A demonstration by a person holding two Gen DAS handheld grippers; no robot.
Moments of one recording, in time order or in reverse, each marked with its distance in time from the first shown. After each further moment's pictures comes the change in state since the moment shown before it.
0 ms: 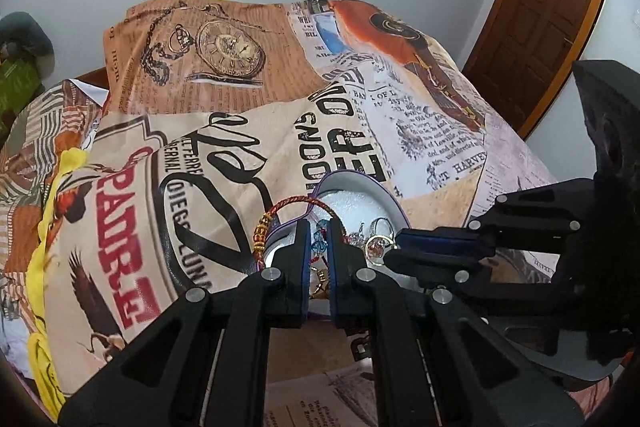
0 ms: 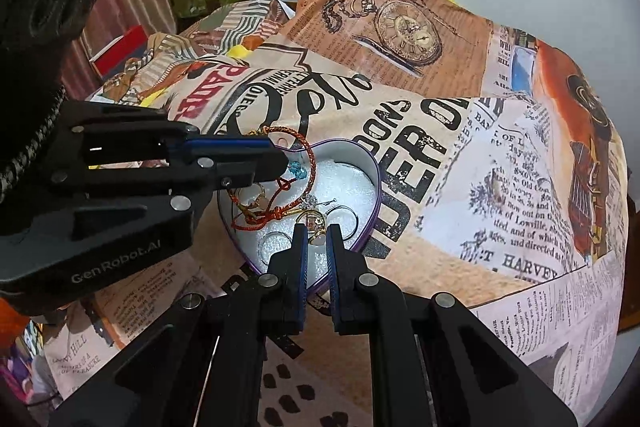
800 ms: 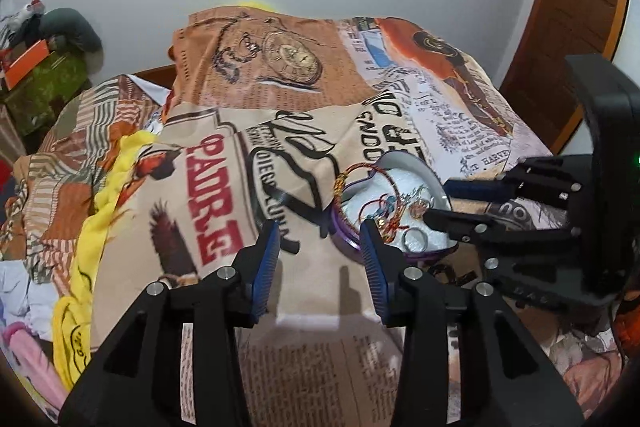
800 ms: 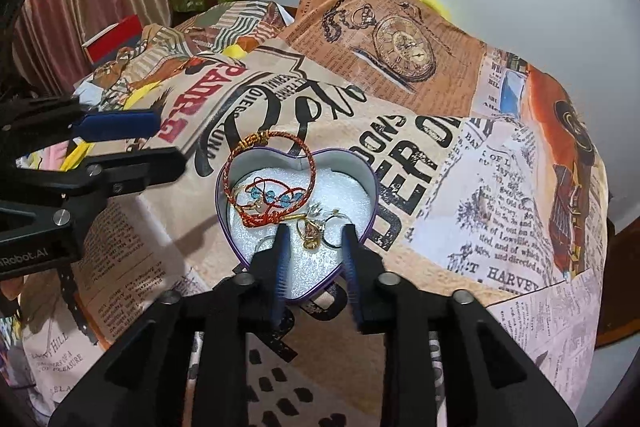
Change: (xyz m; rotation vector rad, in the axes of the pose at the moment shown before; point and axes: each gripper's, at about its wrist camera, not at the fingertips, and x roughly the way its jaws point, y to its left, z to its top) left arm -0.052 0.020 -0.033 -0.060 -0.064 0.153; right arm -0.003 0.012 0.001 -0.067 -0.027 -0.088
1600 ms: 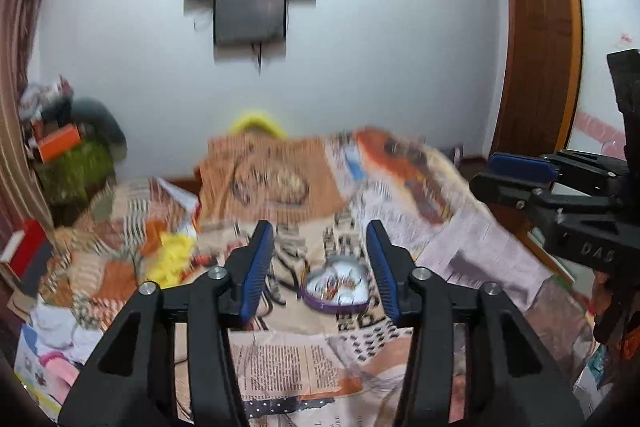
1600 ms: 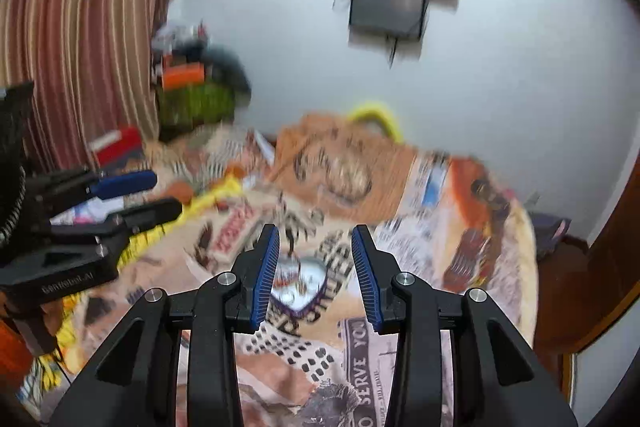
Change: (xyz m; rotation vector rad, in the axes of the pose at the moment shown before) left arm -0.206 -0.066 0.008 0.077 -0.408 0.043; right arm -0.225 0.020 -0.011 0.098 -0.433 -0.120
